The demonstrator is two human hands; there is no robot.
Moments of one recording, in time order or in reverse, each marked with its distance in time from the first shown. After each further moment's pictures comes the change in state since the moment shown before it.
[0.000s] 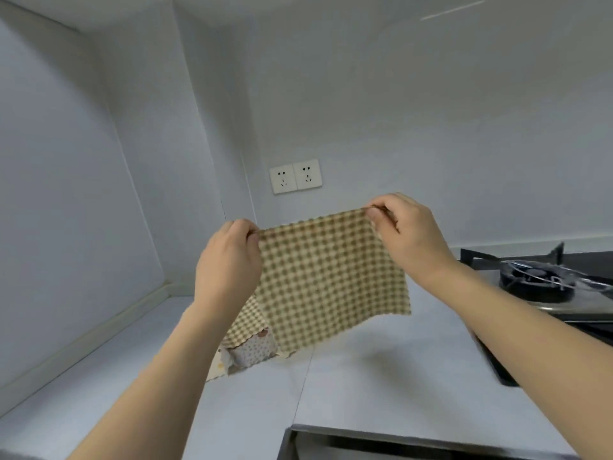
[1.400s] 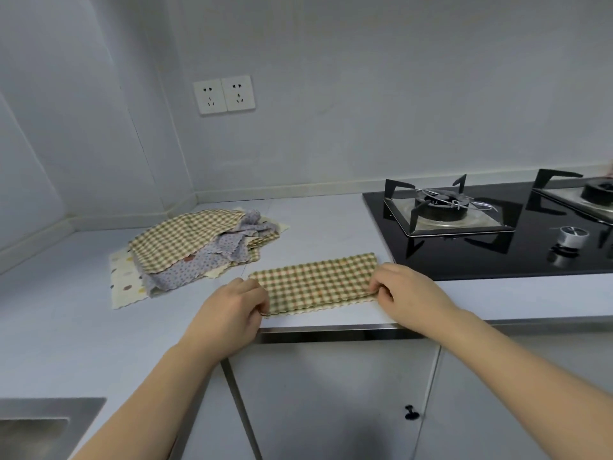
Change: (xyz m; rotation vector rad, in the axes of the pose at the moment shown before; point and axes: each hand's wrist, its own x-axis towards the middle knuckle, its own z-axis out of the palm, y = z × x) left_hand -0.173 -0.006 0.087 -0.157 -0.605 0.389; right_hand -0.205 0.063 -0.063 -0.508 -0.626 0.287
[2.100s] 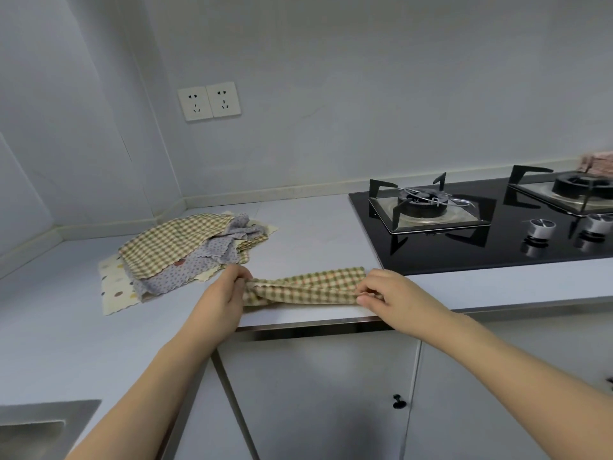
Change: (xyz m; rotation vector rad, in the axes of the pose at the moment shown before) left_hand 0.009 0.018 -0.008 -0.457 0.098 -0.395; right_hand -0.024 -0.009 -0.014 0.196 -0.067 -0.031
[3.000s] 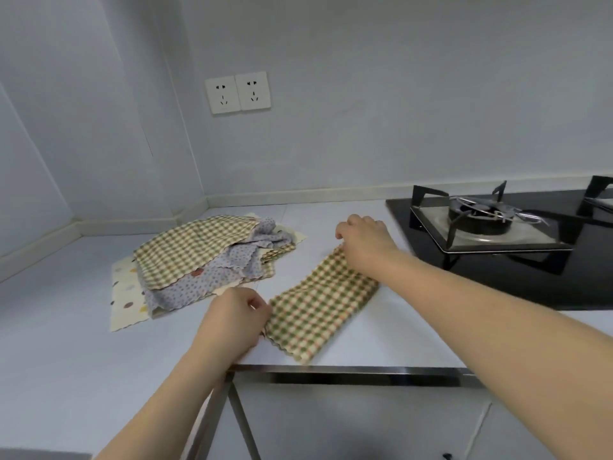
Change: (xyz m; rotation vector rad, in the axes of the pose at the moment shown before) left_hand 0.037 -0.007 -0.007 0.126 -0.014 -0.381; right_hand 0.187 -0.025 0.019 -0.395 0.004 0.149
